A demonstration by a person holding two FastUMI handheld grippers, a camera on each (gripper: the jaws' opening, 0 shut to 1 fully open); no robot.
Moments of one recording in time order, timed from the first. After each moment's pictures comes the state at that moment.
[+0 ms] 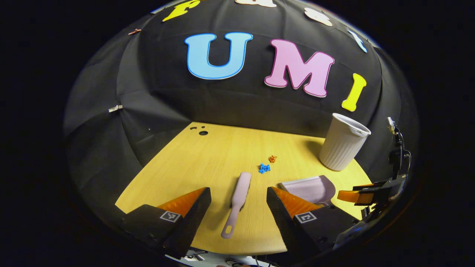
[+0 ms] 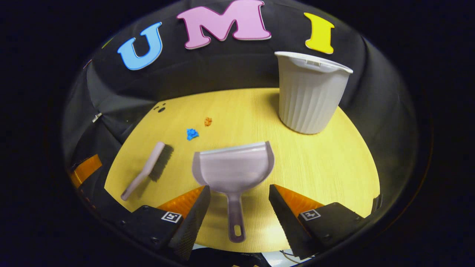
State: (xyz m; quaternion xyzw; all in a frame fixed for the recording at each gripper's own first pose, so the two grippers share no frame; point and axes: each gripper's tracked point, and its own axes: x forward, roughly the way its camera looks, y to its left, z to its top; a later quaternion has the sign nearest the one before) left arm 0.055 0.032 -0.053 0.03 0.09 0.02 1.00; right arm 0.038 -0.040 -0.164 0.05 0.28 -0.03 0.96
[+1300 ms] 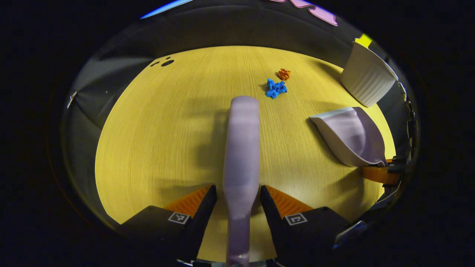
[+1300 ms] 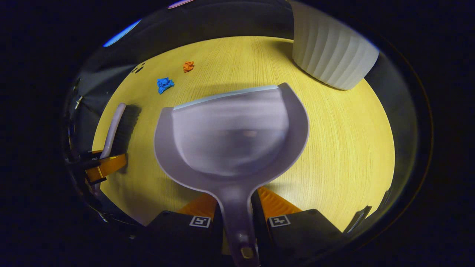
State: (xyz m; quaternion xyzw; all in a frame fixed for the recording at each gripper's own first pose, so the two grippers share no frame) left arm 0.176 0.057 -0.217 0.11 0.38 -0.01 0.92; right arm 0.075 -0.037 -0.264 0.05 0.45 -0.04 0.89
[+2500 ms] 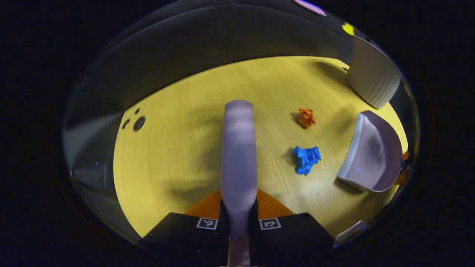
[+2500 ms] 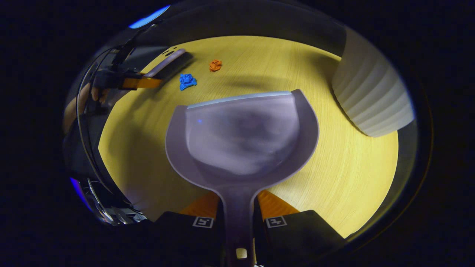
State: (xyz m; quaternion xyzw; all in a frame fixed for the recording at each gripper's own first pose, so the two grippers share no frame) left arm 0.365 0.046 -0.128 0.28 0.35 -0.10 0.89; right arm 0.118 -0.049 -0.237 -0.04 0.47 0.09 0.88
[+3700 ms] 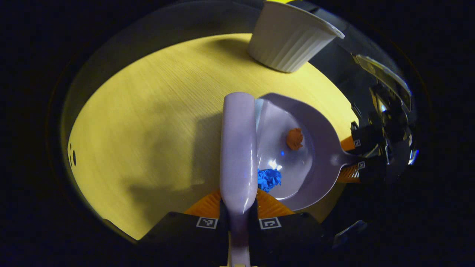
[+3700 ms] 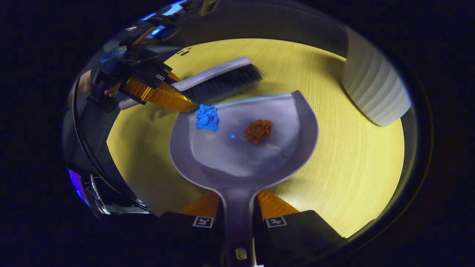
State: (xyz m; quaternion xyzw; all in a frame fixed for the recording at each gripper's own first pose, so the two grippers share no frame) left arm 0.261 -0.126 -0.192 0.26 0.44 -0.31 0.80; right arm 0.084 -0.023 -0.250 -0.02 0.44 0.12 0.89
